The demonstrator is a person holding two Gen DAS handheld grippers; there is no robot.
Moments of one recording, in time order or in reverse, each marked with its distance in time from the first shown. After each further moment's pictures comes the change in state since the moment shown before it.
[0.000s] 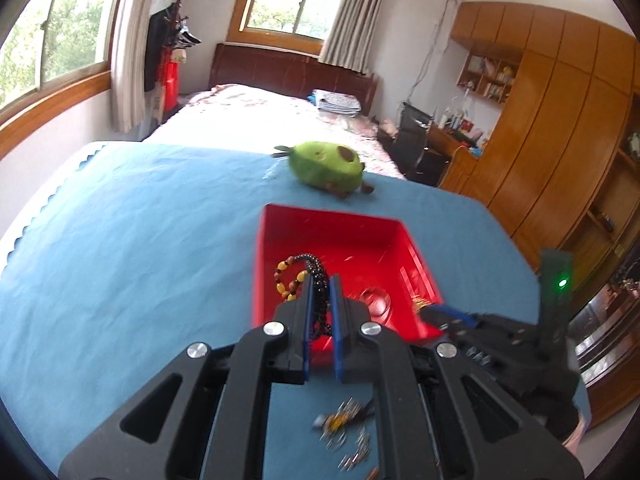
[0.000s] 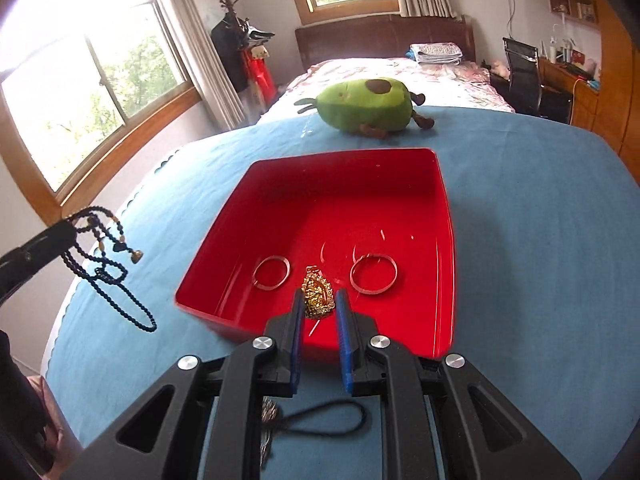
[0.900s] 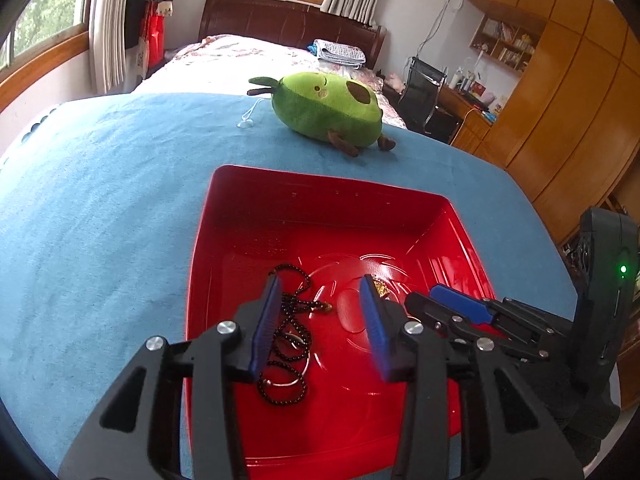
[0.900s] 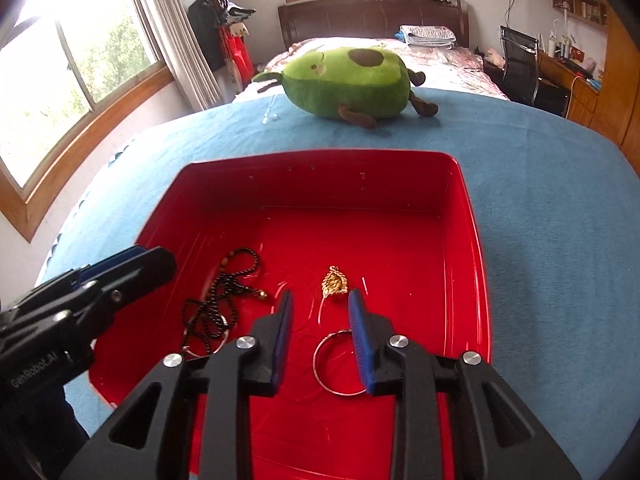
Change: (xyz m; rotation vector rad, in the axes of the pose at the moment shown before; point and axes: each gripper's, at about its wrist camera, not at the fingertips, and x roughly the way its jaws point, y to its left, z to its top) left arm 0.171 0.004 0.013 -0.023 0.175 0.002; right arm 0.098 -0.020 0.048 -0.008 0.069 -0.077
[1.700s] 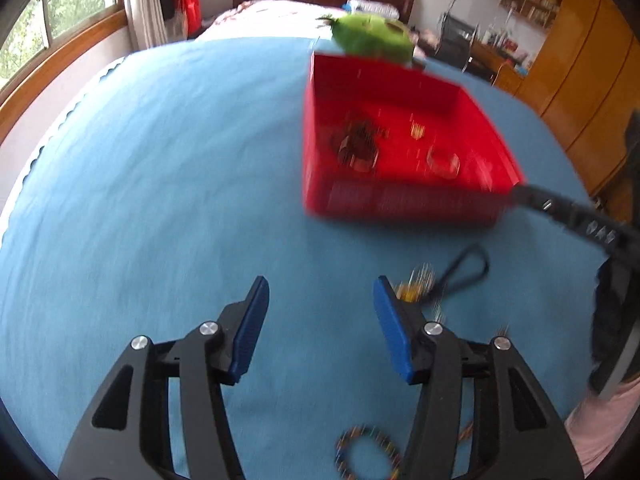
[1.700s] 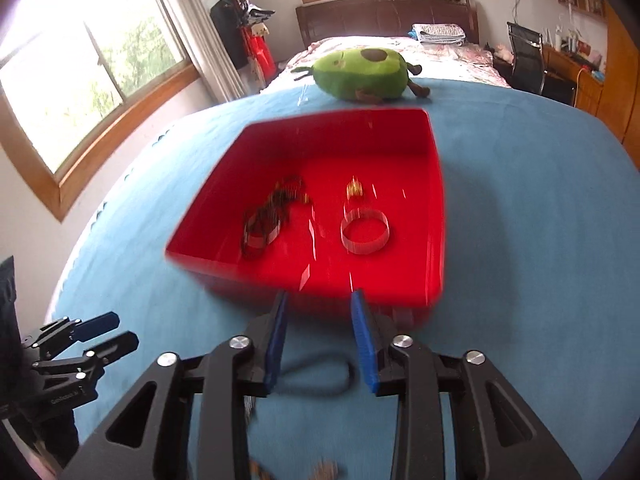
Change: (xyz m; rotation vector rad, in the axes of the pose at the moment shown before) left arm -0.124 0.029 -0.150 0.012 0.183 0.192; right arm -0.102 0.006 -0.098 -0.017 0.019 0.070
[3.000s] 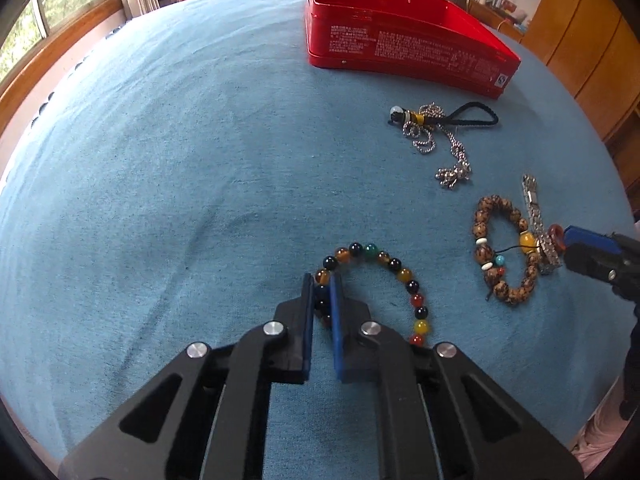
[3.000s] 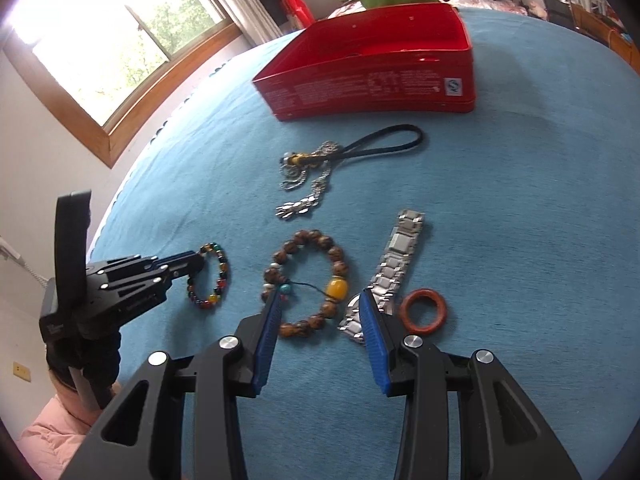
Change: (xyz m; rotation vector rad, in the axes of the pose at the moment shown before) left arm 0.007 0.010 -0.107 0.052 0.088 0.016; right arm -0.039 0.027 -0.153 -0.004 0.153 0.200
